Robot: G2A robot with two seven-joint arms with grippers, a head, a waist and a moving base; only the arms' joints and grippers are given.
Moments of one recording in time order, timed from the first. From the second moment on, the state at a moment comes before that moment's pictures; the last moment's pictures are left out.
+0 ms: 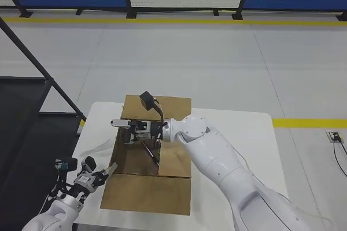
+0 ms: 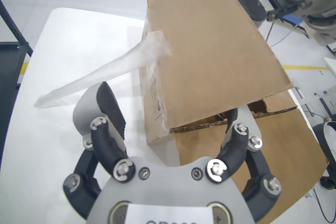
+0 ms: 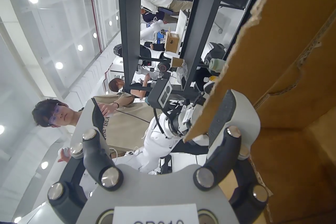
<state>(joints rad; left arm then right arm) 1.57 -1.11 -1.70 -1.86 0.76 -0.27 -0.26 -0.14 -1.82 0.80 -0.33 0.49 -0.44 1.07</state>
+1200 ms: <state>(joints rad) 1.52 -1.10 -1.77 -1.67 0.83 -0.17 -0.34 -0.25 -1.69 0.96 -0.44 0.43 -0.72 1.10</state>
